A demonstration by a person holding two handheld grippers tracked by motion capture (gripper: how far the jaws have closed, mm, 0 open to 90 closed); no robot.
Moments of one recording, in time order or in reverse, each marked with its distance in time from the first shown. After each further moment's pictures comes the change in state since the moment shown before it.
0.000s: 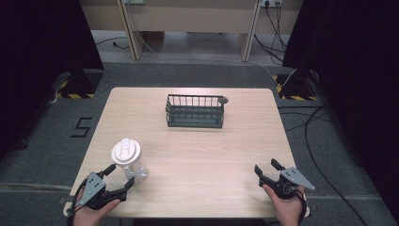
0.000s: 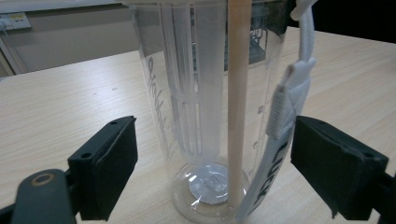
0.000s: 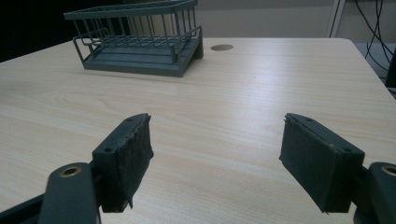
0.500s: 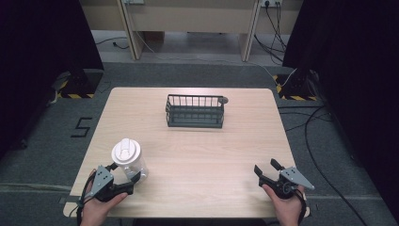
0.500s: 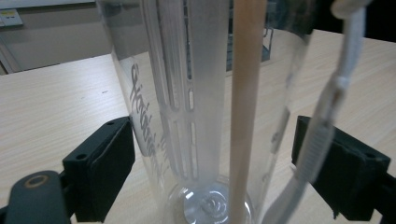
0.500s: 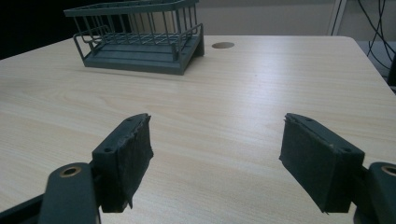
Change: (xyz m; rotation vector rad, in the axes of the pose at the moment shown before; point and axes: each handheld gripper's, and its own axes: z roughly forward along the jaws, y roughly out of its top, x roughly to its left) left arm 0.000 0.003 0.027 0.001 -0.012 -0.002; right arm 0.000 0.000 0.001 0.010 0.004 0.000
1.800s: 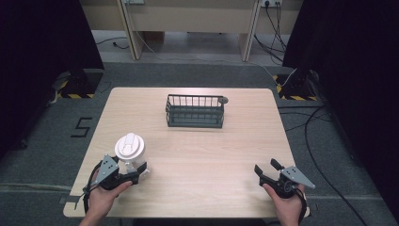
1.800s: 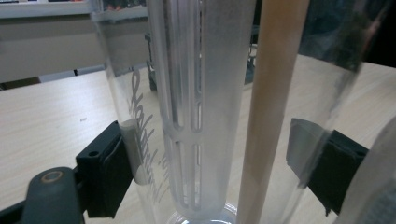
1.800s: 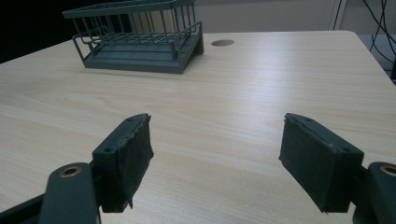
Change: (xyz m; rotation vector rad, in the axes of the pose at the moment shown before) left arm 0.004 0.023 0.025 -0.049 -0.070 -0.012; right arm -0.003 0.000 0.001 0.008 0.003 0.022
